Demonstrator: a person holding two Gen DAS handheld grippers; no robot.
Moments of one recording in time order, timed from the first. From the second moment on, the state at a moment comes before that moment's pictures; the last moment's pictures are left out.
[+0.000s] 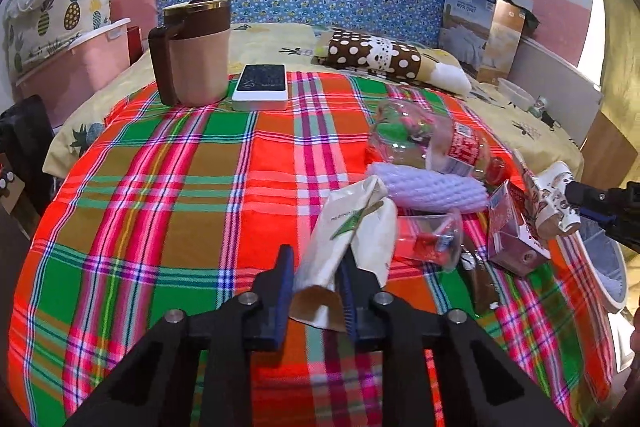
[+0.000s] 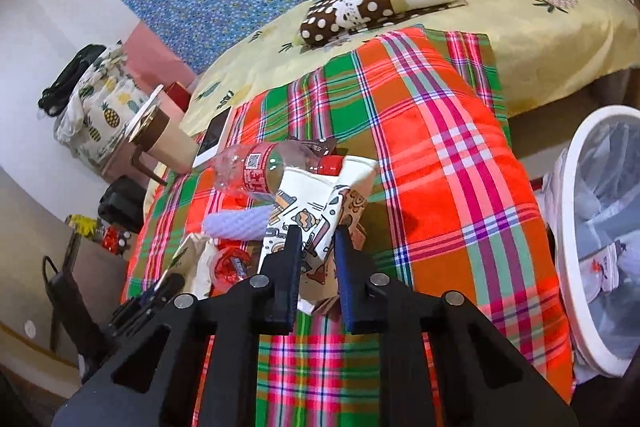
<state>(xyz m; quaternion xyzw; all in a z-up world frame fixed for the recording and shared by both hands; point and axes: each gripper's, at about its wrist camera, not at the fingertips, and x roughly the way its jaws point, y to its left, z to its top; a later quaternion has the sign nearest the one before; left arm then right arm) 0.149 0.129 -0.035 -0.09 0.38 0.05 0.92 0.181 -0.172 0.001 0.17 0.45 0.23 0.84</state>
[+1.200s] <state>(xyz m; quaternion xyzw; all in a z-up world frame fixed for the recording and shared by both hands) 0.066 0.038 -0.024 -0.08 0.39 -0.01 0.92 0.127 -0.197 -0.029 0.09 0.49 0.25 0.83</state>
